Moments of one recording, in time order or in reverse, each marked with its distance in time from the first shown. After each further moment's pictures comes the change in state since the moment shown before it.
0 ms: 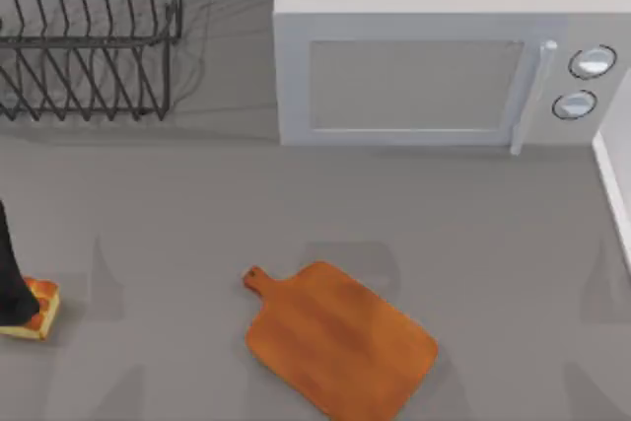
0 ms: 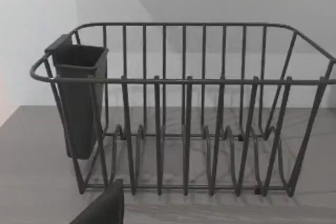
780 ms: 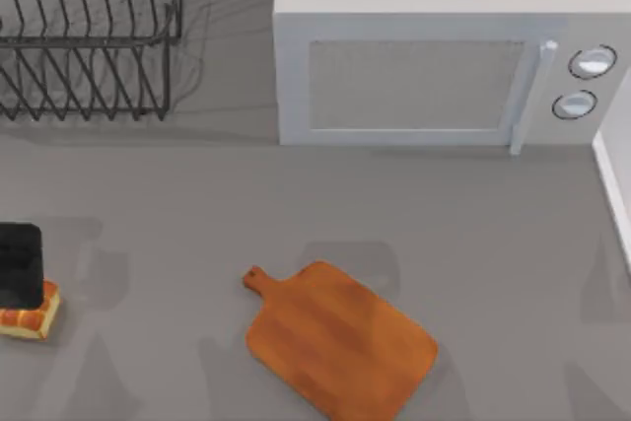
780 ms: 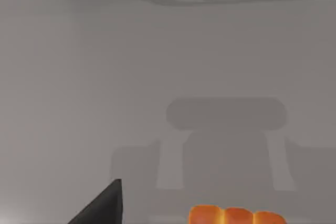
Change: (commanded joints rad) left arm -0.003 0.684 0.437 -0.422 0.000 0.074; right arm 0.000 0.000 0.000 0.000 0.000 0.000
